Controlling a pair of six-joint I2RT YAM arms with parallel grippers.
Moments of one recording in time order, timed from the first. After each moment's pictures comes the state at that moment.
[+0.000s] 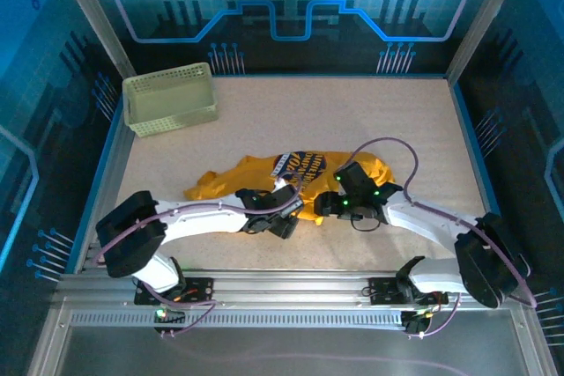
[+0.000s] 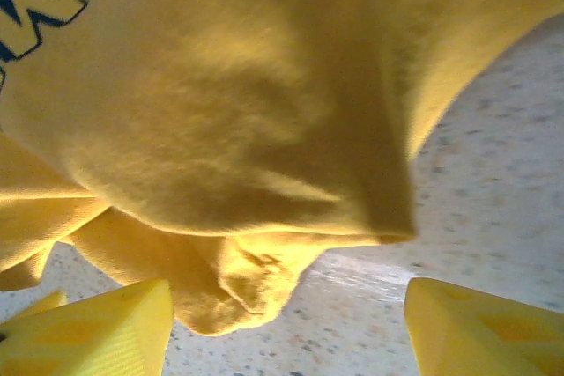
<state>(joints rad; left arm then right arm) -0.99 1.58 0.91 -0.56 -0.30 -0.51 0.63 1.30 0.64 -0.40 -0.16 0.70</state>
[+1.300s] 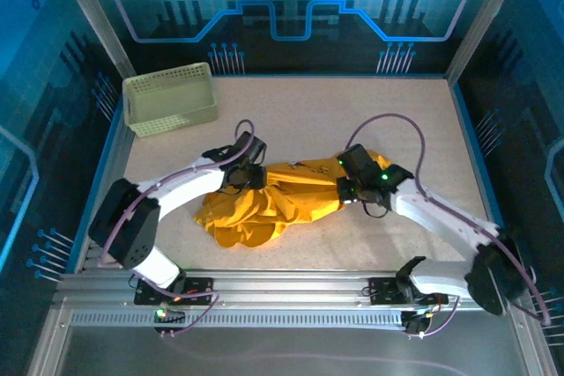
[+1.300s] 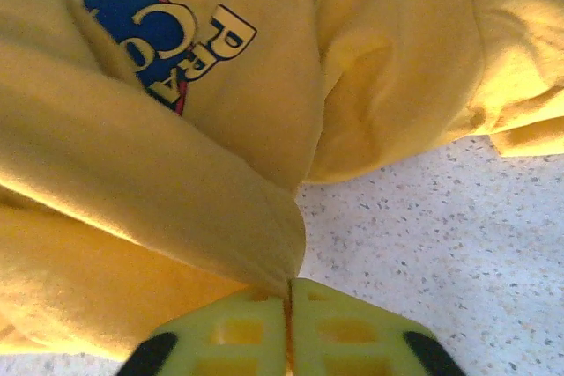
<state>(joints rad) -0.55 1.59 1.02 -0.59 -0.12 -0.55 0.61 1.28 0.89 -0.74 0.18 0.43</state>
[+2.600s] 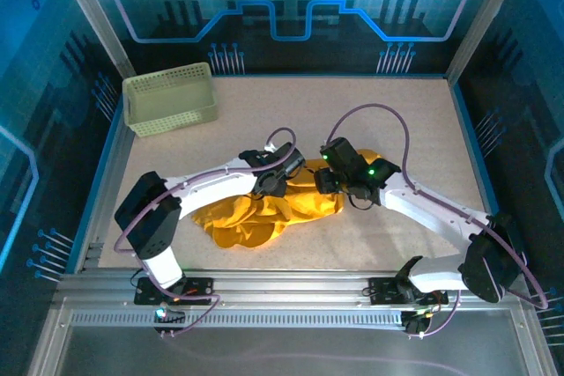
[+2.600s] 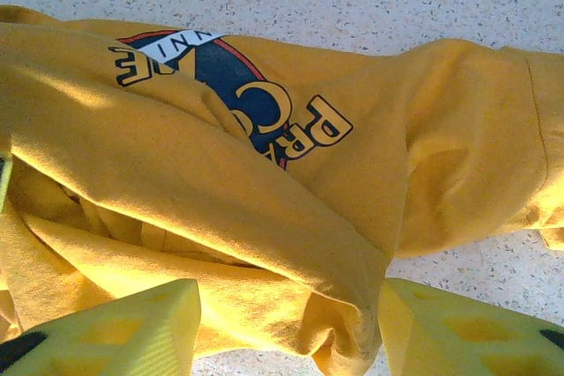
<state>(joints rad) -0.80 1.72 1.22 -0.78 -0.36 -0.60 0.71 1.31 0.98 -0.67 0.21 0.40</state>
